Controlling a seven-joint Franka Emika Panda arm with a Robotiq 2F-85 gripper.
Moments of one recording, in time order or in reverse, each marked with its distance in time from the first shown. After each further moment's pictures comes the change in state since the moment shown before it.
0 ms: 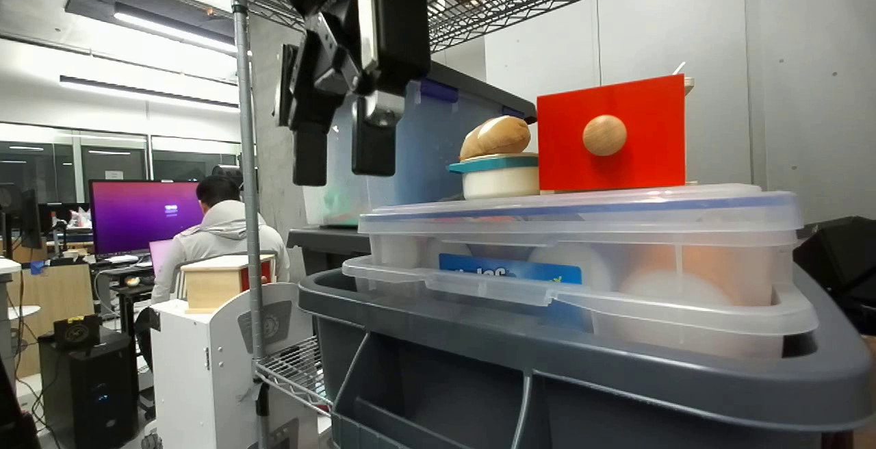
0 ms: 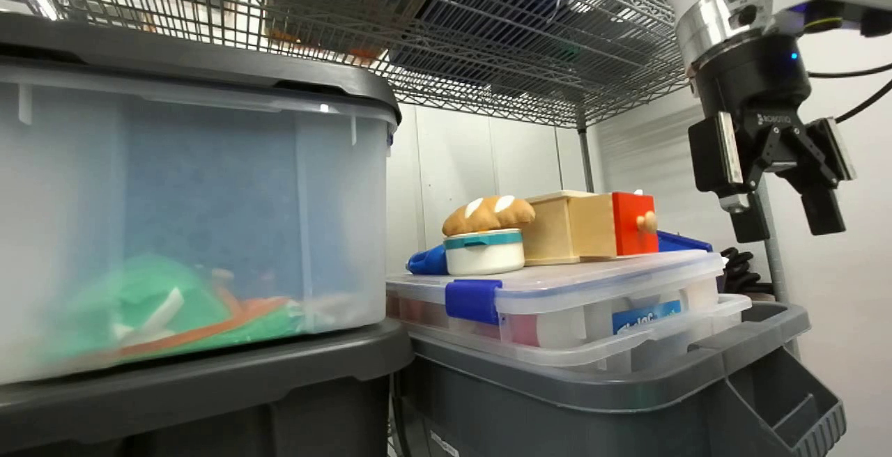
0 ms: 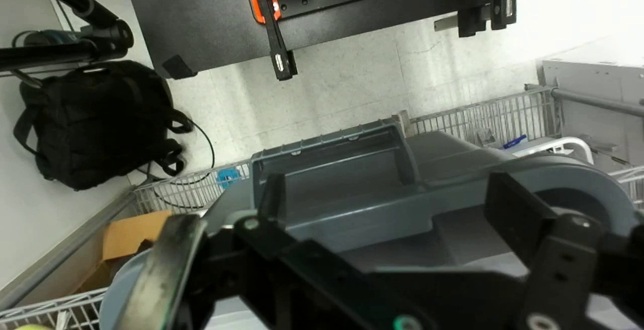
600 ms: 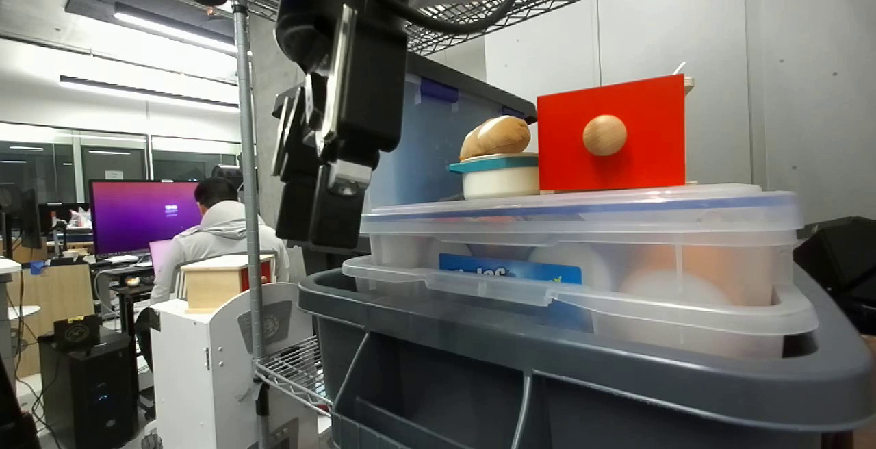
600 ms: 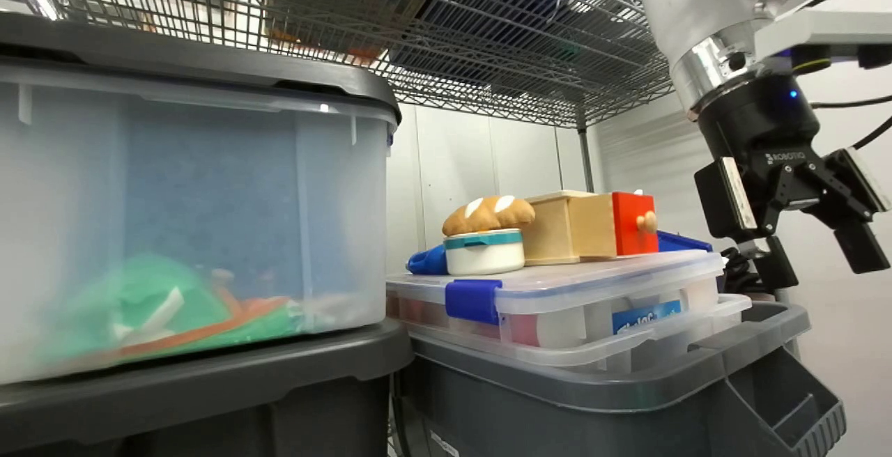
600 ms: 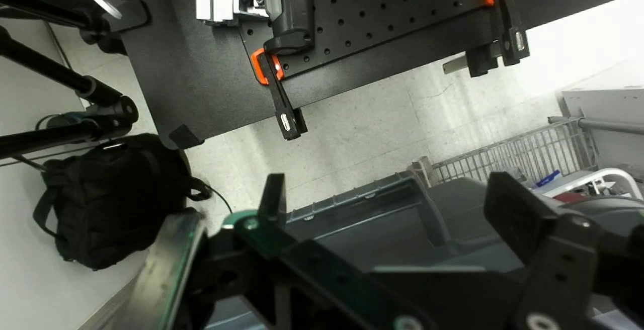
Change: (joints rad) arm 0.000 0.099 0.003 0.017 0.001 -0.067 0.107
